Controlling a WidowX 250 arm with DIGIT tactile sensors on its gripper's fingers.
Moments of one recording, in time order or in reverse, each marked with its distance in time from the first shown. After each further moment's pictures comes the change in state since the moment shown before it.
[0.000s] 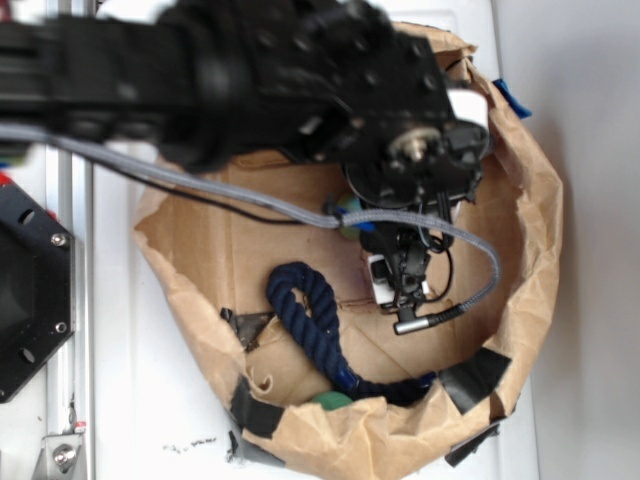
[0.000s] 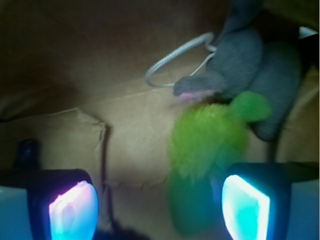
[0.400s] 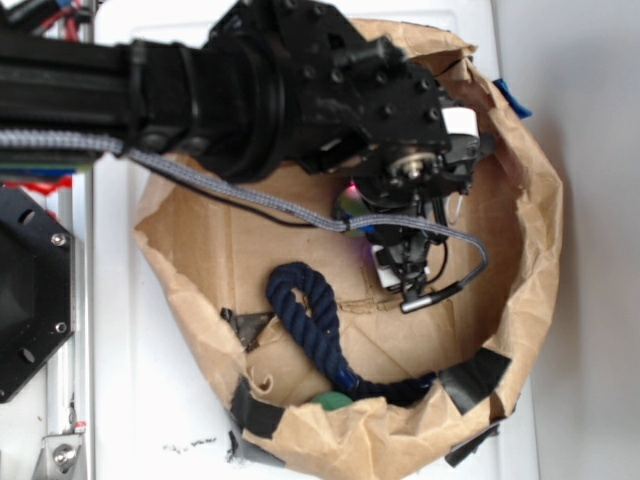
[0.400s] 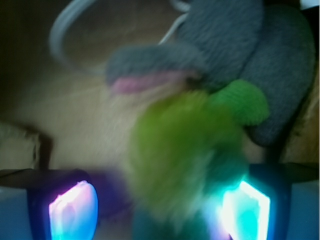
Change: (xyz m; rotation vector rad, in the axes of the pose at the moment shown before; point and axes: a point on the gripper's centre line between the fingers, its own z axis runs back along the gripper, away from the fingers) arm 0.005 0.014 -0.020 0.073 -0.029 0.103
